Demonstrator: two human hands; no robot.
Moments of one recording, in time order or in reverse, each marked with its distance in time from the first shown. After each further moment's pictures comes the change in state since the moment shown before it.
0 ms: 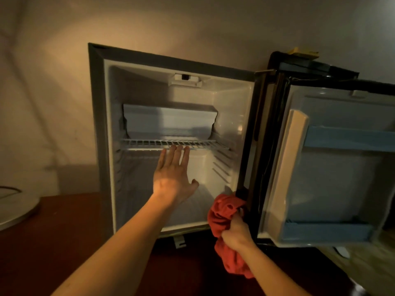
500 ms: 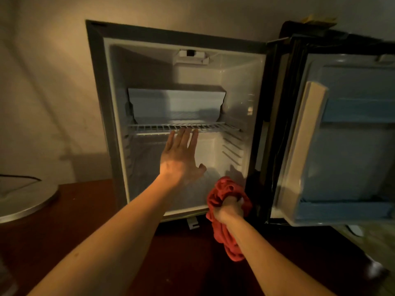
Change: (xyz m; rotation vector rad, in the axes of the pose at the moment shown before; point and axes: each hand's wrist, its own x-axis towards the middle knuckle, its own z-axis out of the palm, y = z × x) left_hand 0.002 -0.011 -0.001 0.063 -0.010 0.079; right_hand 0.013 -0.040 0.036 0.013 -0.069 0.187
